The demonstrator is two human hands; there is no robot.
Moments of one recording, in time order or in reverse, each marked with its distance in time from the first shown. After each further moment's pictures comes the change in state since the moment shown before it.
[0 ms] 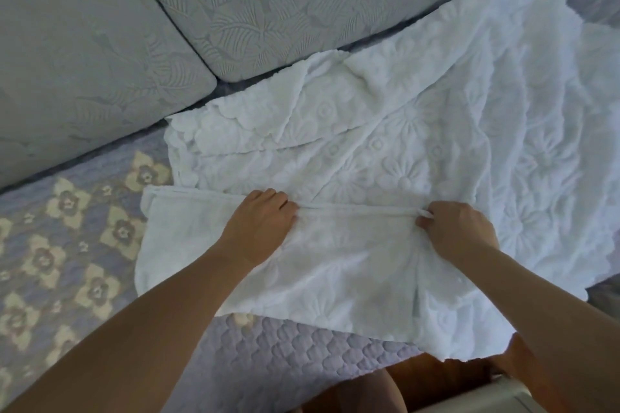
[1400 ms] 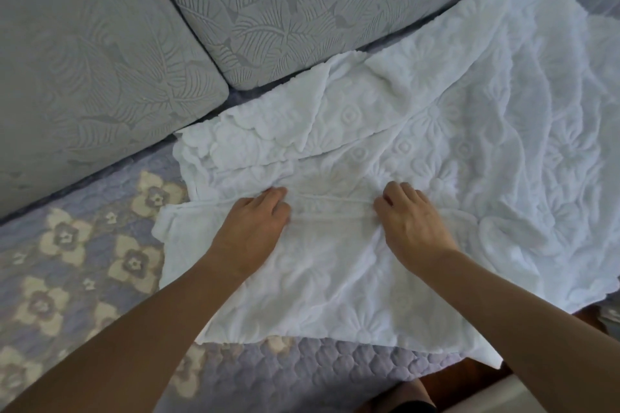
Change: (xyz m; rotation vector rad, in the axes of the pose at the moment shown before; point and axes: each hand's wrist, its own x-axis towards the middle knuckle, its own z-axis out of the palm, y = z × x) left_hand -0.017 -0.073 0.027 -0.032 0.063 0.046; right_hand -0.007 -0.110 0.039 -0.216 0.424 -0.544
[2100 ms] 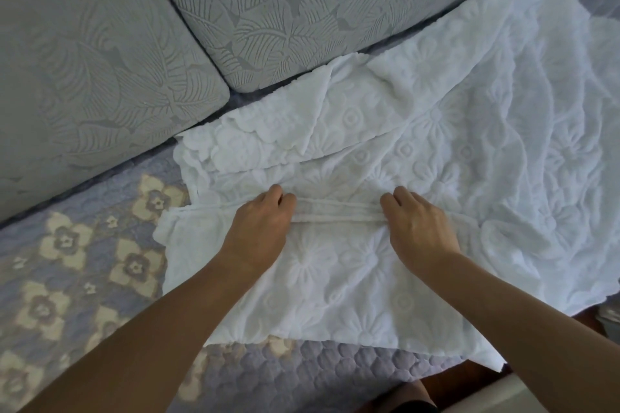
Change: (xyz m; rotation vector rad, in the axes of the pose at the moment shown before) left_hand 0.018 0.016 -0.026 -0.097 0.050 -0.155; right_hand 0.001 -0.006 -0.012 0.015 -0.060 0.146
